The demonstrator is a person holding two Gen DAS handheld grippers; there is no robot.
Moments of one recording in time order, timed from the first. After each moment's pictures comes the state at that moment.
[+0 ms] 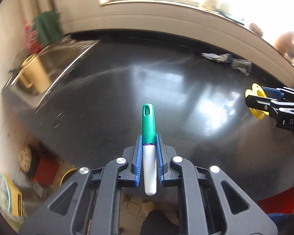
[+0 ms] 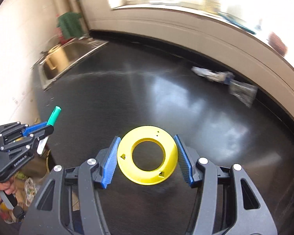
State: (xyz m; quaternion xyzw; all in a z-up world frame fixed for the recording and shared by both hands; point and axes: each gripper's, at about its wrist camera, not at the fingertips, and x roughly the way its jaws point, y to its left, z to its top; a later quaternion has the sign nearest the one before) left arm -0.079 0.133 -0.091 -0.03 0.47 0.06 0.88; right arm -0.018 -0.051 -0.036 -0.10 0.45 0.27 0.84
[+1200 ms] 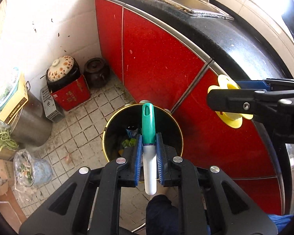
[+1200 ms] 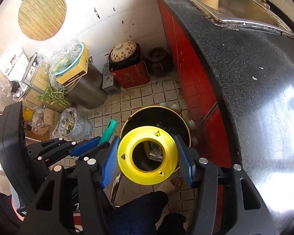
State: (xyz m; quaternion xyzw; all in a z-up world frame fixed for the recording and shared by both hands) left arm -0.254 0.368 -0.224 -0.23 0.49 0.26 0.80; right arm -0.158 0.318 -0.158 -0.25 0.52 0.52 0.63
